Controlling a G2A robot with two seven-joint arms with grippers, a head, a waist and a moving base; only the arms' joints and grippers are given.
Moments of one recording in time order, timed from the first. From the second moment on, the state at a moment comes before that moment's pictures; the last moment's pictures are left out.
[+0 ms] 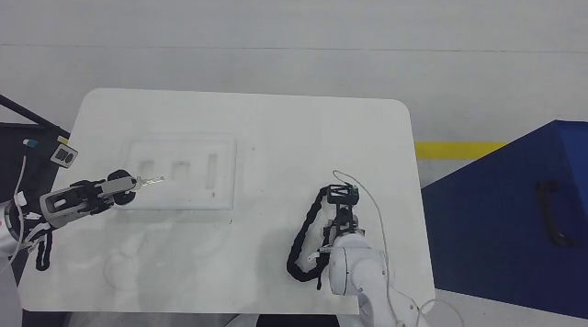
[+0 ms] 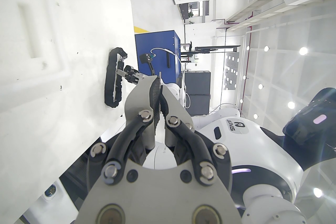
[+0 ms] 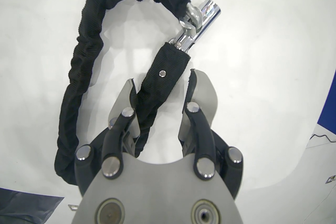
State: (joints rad) left arm 1.47 -1.04 -2.21 -1.82 -0.41 0.11 -1.54; right arm -1.42 -1.50 0.98 -1.87 -1.68 0.62 1.20
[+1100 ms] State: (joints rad) left arm 1.47 -1.04 -2.21 -1.82 -0.41 0.11 -1.54; right arm -1.43 -1.61 1.55 -1.85 -0.67 0.12 1.36
